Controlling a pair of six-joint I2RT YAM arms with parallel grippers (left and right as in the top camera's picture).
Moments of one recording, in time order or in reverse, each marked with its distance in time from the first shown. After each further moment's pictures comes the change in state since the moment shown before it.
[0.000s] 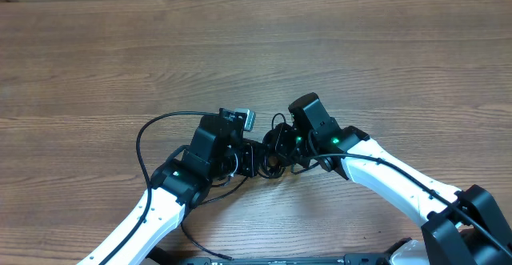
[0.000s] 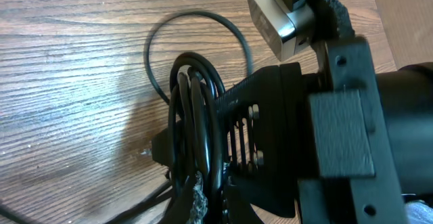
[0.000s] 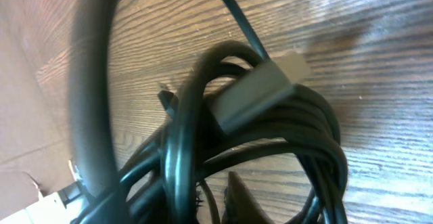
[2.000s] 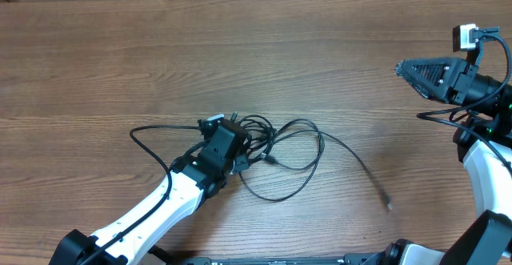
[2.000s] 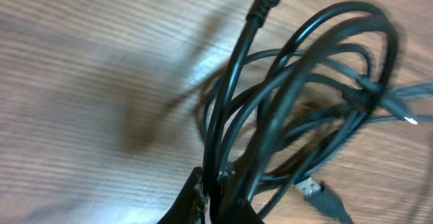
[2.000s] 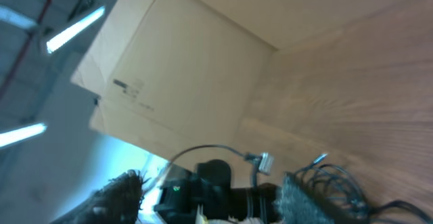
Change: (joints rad) left arm -0.041 0.181 0.008 -0.126 -0.498 -0.309; right arm -1.035 -0.122 -0.022 1.552 -1.152 0.647
